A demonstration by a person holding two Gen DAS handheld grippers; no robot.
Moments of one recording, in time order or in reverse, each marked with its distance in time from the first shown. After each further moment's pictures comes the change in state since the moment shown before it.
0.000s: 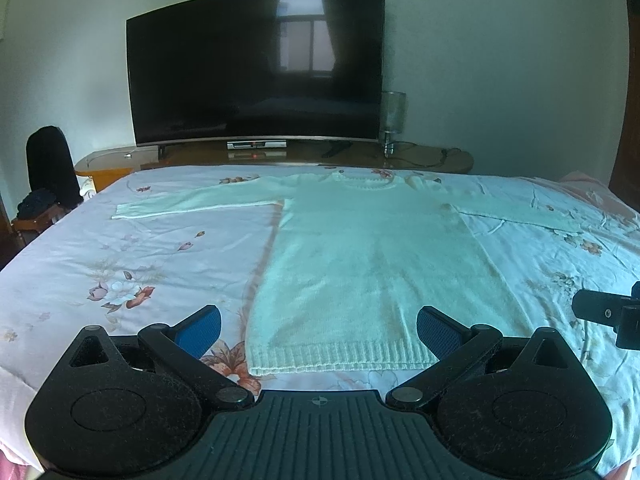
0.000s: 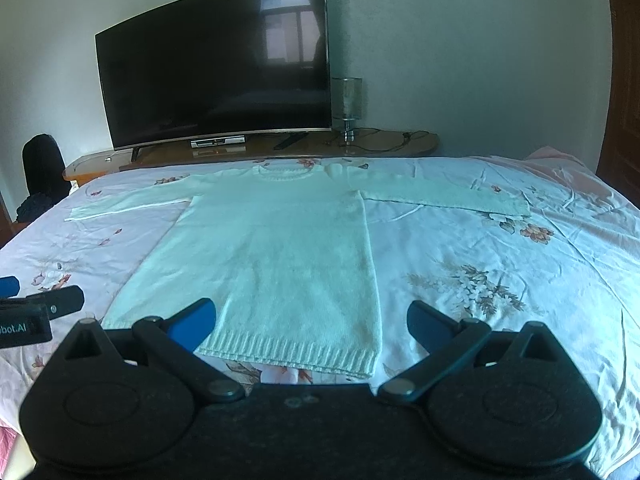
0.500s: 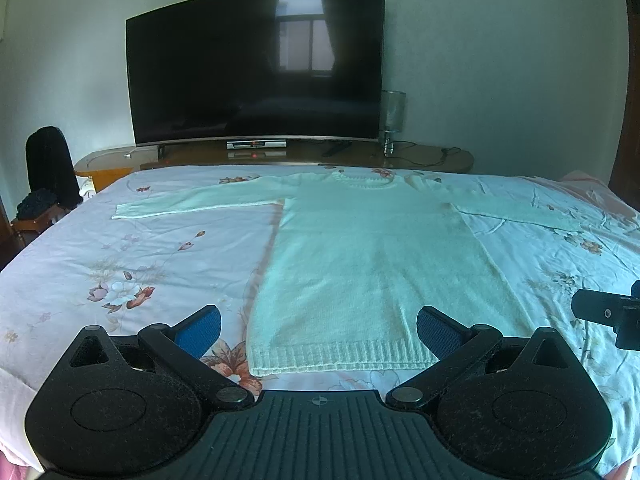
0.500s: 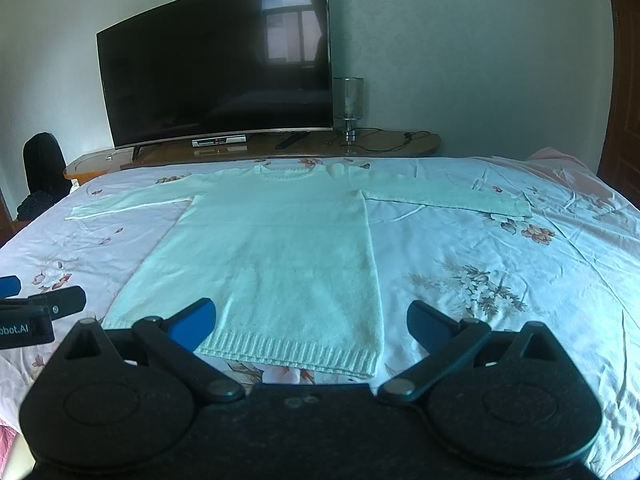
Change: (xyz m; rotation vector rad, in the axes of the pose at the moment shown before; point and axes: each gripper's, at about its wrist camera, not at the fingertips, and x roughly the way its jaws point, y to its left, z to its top) left arm 0.002 0.002 0.002 0.001 0.002 -0.001; right arm 0.002 0.000 0.001 -0.003 0.002 0.002
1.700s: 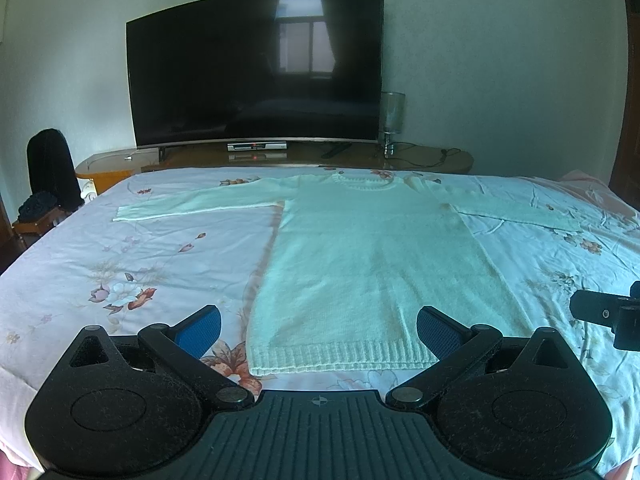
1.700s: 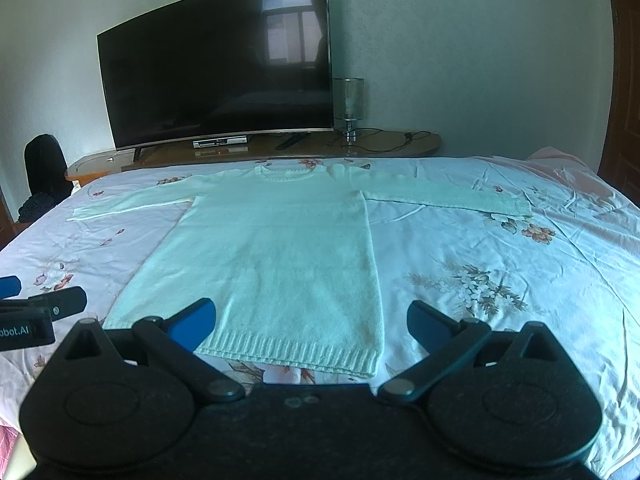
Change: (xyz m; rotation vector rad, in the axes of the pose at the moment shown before) left arm -0.002 -0.002 -0.001 0.006 -0.004 0.002; right arm 0.000 0.001 0.000 0.002 -0.001 0.003
